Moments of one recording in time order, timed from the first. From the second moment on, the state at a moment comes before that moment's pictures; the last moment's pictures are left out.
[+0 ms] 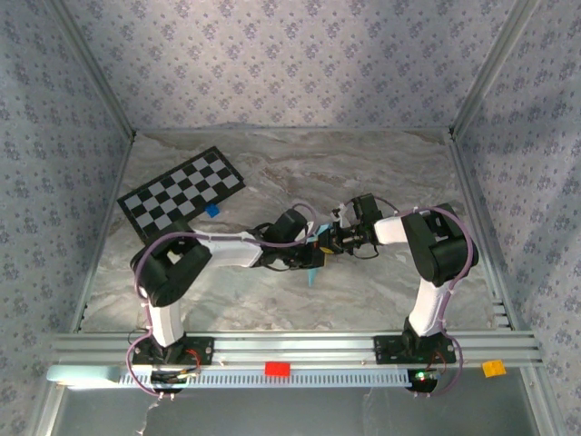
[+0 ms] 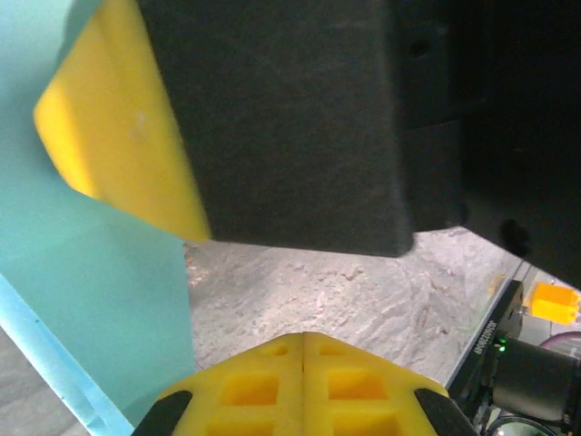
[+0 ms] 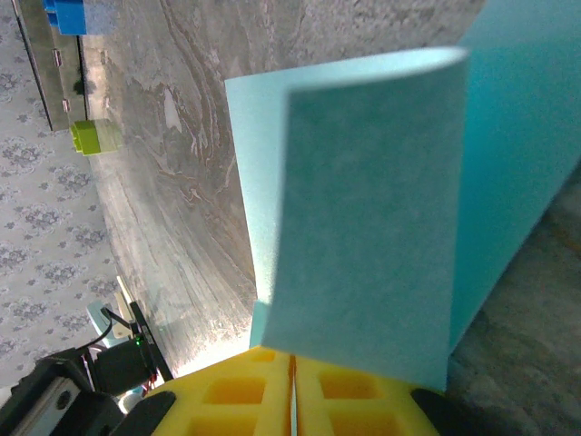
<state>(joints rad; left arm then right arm) -0.91 1.84 0.96 0.07 0.45 -0.87 0.33 1.85 0.78 0.02 -0.86 0.59</state>
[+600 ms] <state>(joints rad) -0.97 1.83 0.83 0.17 0.39 -0.89 0.33 1.85 0.78 0.02 -0.86 0.59</state>
